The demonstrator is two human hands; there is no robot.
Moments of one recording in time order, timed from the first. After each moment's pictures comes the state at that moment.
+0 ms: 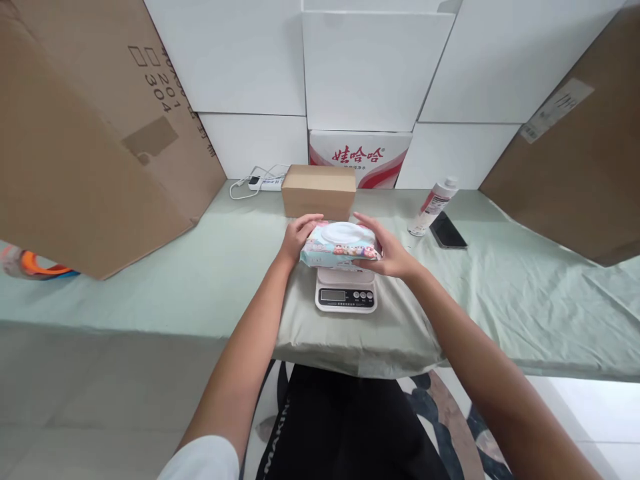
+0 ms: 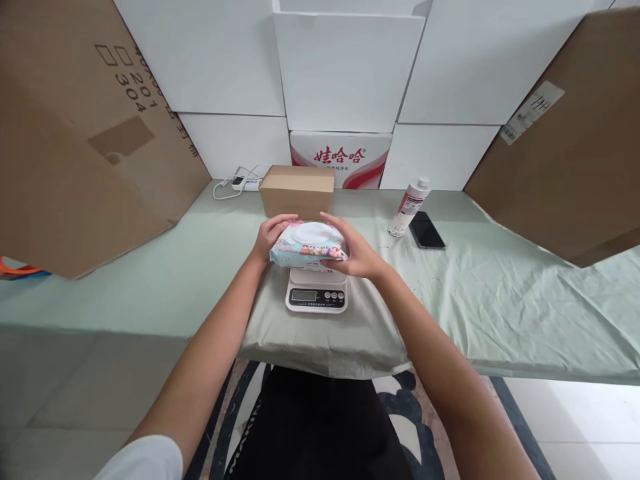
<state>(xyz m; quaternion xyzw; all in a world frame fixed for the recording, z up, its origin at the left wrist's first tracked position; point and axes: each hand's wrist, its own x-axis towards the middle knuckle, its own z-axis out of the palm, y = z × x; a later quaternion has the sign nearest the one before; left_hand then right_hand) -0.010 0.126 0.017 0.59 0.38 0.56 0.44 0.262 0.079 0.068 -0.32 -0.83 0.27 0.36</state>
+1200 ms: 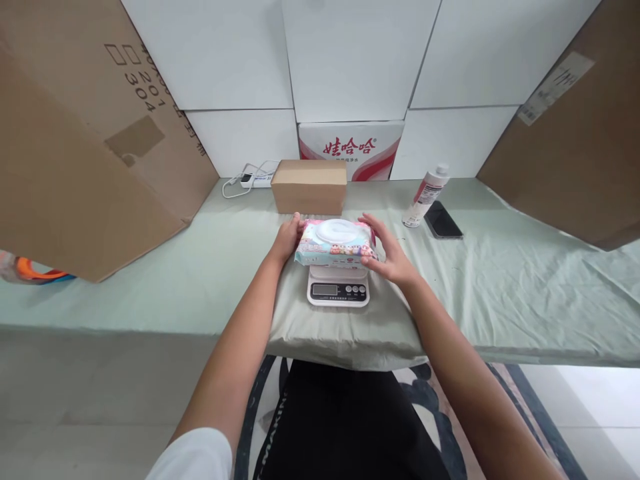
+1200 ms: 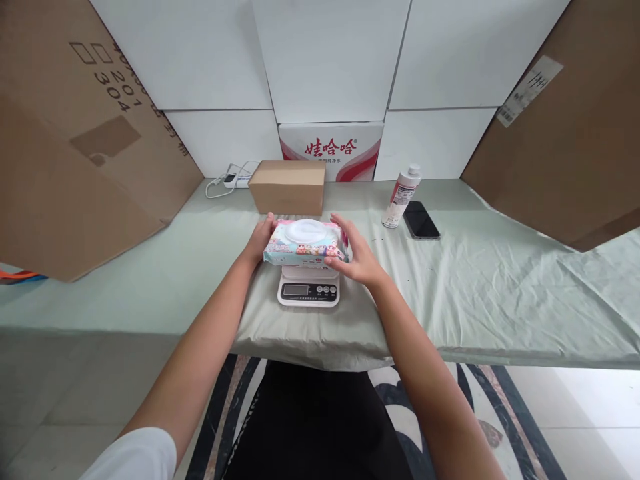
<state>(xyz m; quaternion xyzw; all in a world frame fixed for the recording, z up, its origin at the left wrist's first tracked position) -0.001 0.115 0.024 0.54 0.49 0.49 0.48 0.282 0.057 0.035 -0.33 -0.79 0.27 0.44</state>
